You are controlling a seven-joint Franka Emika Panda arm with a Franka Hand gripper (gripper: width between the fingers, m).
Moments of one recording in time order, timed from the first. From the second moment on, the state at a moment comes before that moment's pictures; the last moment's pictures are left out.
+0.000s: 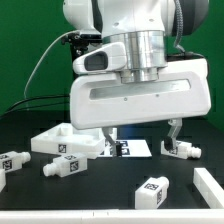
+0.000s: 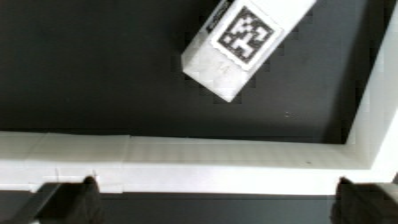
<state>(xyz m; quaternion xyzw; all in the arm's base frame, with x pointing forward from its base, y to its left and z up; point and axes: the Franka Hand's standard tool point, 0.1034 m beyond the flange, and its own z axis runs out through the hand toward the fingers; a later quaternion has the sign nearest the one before) 0.622 0.026 0.099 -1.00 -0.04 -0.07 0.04</state>
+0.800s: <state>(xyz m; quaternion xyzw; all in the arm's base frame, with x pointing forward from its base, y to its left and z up) 0.597 0.039 0.015 -1.00 0.00 -0.06 0.05</state>
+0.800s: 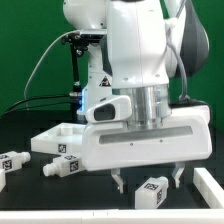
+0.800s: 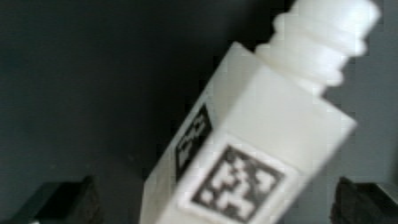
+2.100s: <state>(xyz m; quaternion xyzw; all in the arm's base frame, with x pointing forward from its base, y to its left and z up) 0.526 0.032 0.062 -1.00 -0.02 -0.08 0.03</state>
